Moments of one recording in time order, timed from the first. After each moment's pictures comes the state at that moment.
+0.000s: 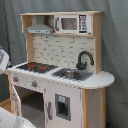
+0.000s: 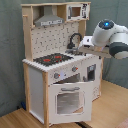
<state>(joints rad) -0.35 -0.80 1.15 -1.99 0.04 1.75 -0.69</state>
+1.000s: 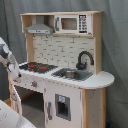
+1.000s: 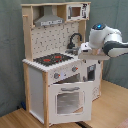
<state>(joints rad) -0.33 -0.69 1.08 -2.14 0.12 1.83 -0.91</state>
